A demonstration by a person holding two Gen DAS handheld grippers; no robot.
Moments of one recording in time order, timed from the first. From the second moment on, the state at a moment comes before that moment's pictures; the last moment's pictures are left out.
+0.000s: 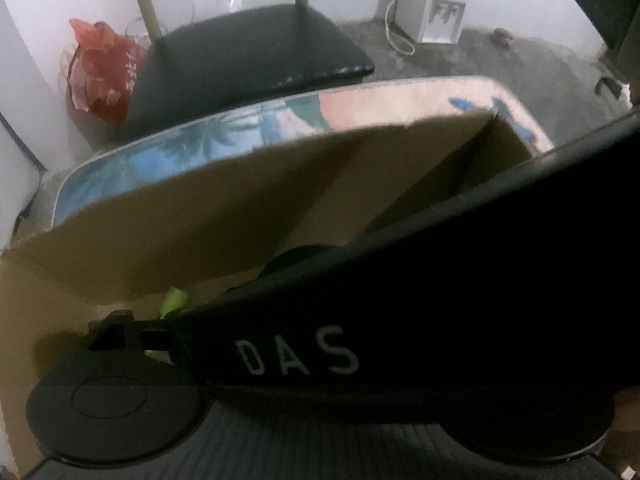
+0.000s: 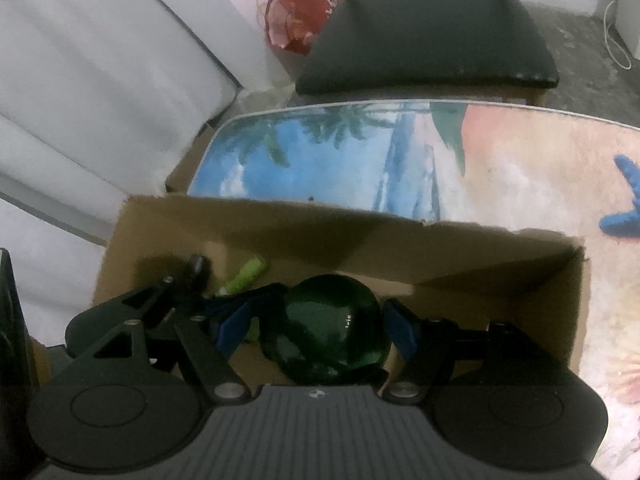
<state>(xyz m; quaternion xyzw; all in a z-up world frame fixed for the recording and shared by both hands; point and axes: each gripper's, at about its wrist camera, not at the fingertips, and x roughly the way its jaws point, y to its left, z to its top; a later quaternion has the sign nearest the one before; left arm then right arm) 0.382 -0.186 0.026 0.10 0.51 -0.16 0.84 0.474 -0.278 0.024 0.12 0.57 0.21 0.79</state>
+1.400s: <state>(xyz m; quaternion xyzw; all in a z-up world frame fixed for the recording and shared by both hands) 0.122 -0.042 0.038 -0.01 0.25 -0.23 0.94 0.144 -0.276 0.062 0.17 0.25 0.22 0.93</state>
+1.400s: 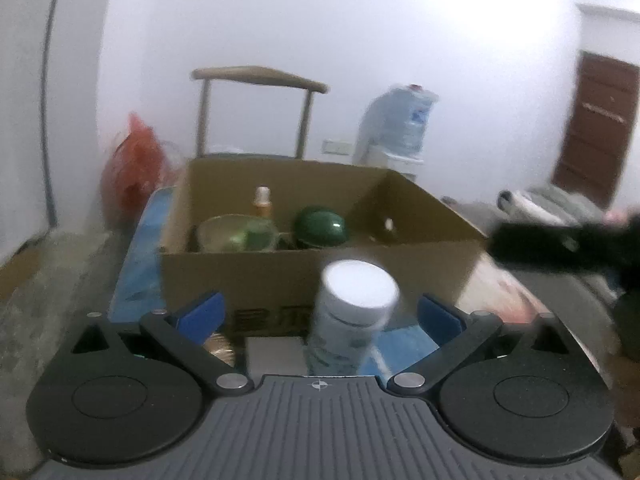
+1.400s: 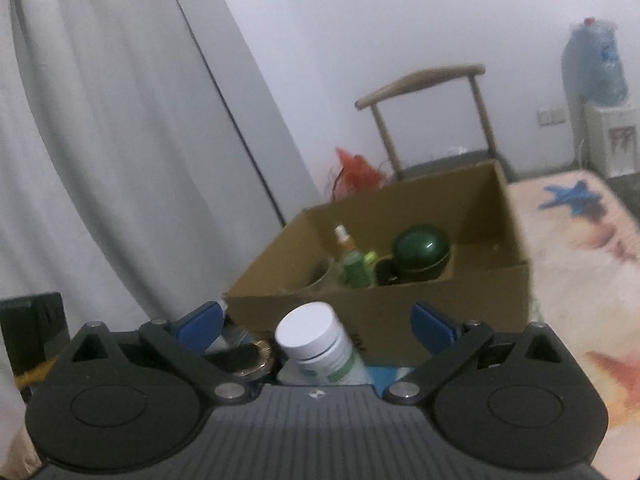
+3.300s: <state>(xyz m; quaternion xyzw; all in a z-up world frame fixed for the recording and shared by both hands) 0.124 -0.095 0.010 0.11 0.22 -0.22 0.95 0.173 -0.217 0.038 0.09 0.33 0.22 0.91</state>
